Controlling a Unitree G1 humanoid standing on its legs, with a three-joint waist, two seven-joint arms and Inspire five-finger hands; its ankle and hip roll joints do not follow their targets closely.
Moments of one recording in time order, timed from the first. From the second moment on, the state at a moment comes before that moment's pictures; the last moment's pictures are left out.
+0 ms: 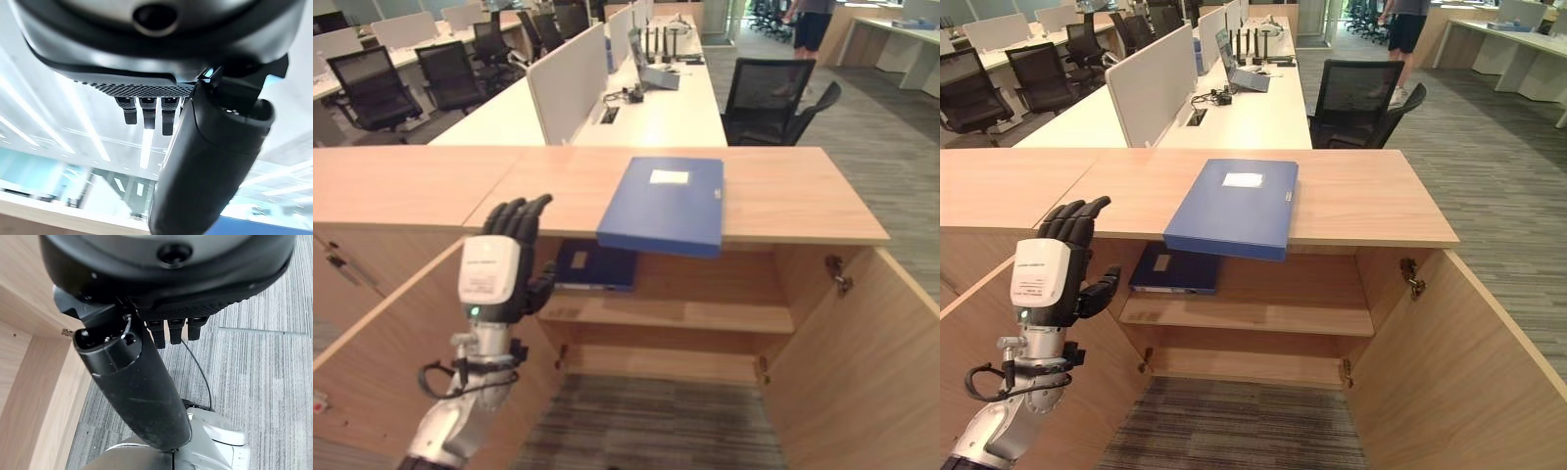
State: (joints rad) left arm 0.03 0.67 -0.16 -0.10 0.72 -0.11 0.61; right arm 0.08 -0.26 0.18 1.26 0.08 -0.02 -0.19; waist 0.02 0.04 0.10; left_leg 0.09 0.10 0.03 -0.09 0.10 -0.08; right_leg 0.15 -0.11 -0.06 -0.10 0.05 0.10
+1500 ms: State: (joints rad) left arm -0.43 0.64 -0.55 0.31 0.72 -0.05 0.51; right arm 0.07 -0.27 0.17 1.25 0.17 -0.03 -0.22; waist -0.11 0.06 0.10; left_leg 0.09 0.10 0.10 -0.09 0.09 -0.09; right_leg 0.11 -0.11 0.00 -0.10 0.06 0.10
